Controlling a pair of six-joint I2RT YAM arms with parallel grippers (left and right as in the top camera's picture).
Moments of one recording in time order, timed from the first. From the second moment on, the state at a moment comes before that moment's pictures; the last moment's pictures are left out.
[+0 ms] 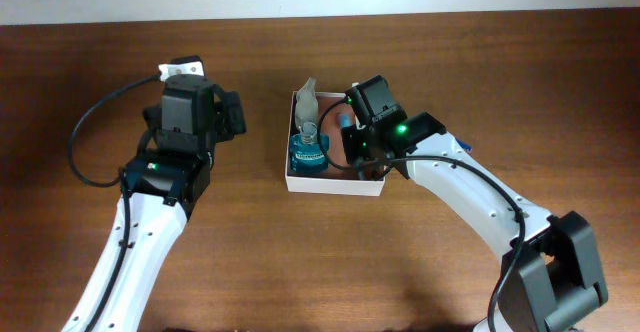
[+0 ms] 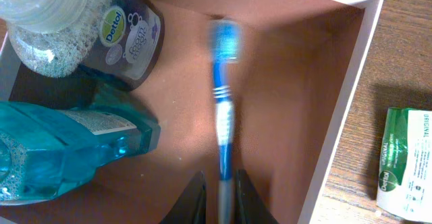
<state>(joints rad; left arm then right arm) -0.22 1.34 1.14 -0.48 -0.33 -0.24 0.49 1.74 1.30 -0.64 0.06 0.28</state>
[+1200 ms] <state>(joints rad) -0.22 1.34 1.14 -0.48 -0.33 -0.24 -0.04 1.50 1.19 -0.98 0.06 0.23</state>
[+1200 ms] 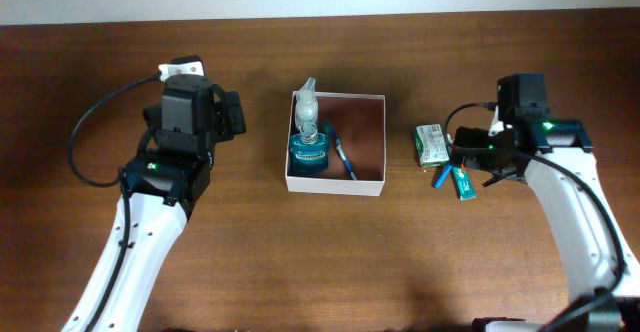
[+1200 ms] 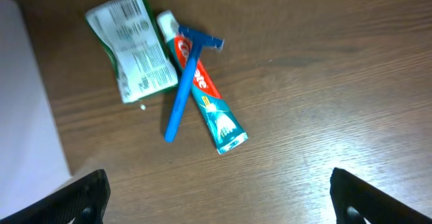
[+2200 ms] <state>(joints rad) -0.22 1.34 1.14 -0.48 -0.33 -0.24 0.12 1.71 1.18 -0.82 0.02 0.47</state>
